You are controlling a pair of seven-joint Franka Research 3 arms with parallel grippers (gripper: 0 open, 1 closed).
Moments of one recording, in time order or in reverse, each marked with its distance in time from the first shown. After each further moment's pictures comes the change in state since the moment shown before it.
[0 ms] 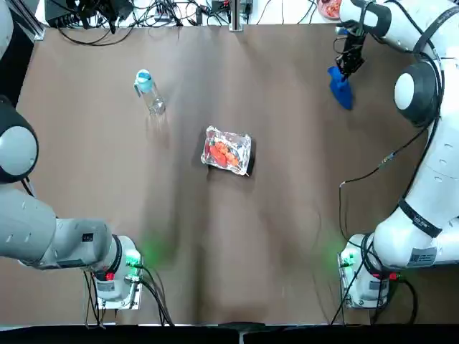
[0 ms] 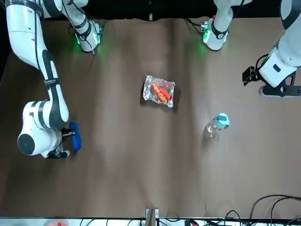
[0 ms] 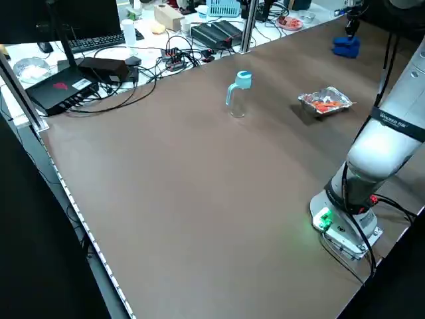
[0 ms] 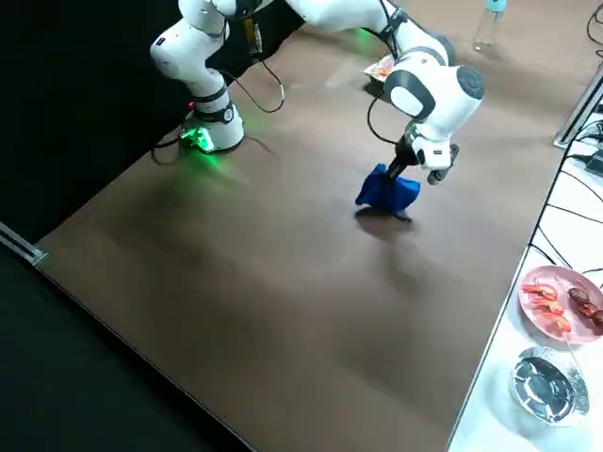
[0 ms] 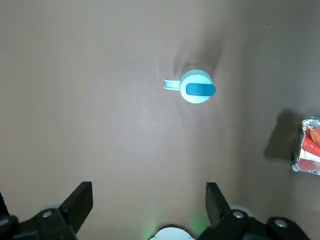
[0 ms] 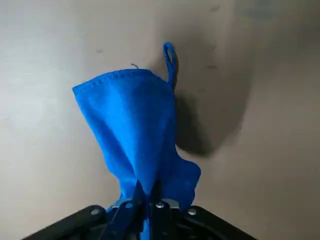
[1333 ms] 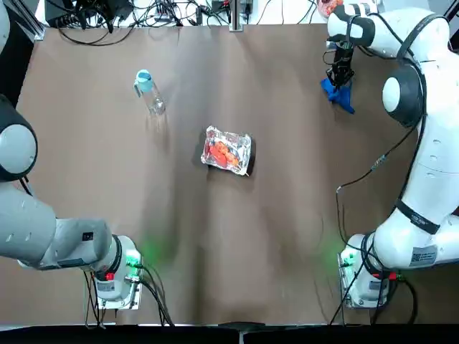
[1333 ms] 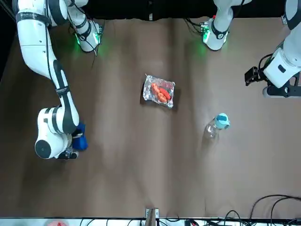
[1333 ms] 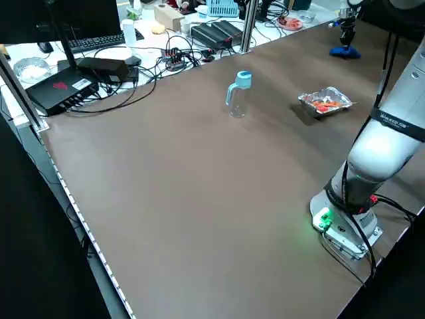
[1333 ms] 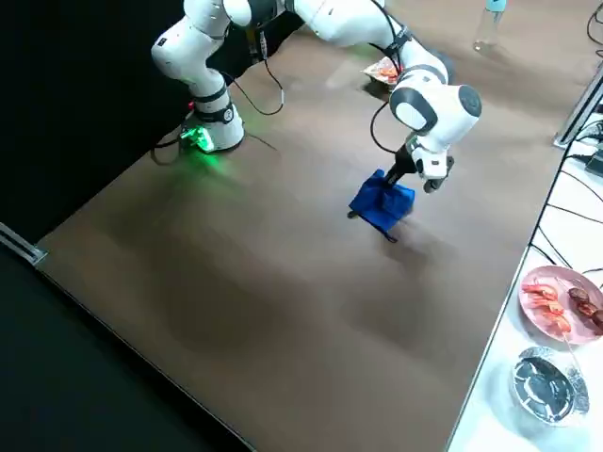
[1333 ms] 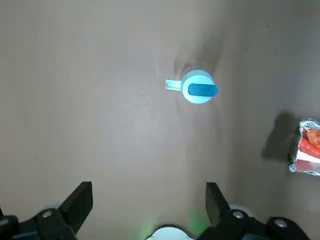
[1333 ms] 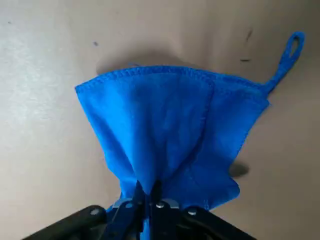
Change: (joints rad) left arm 0.025 0.000 0.000 0.001 -0.020 0.000 0.009; right arm 0.059 0.091 -0.011 0.006 0.038 0.017 0.072
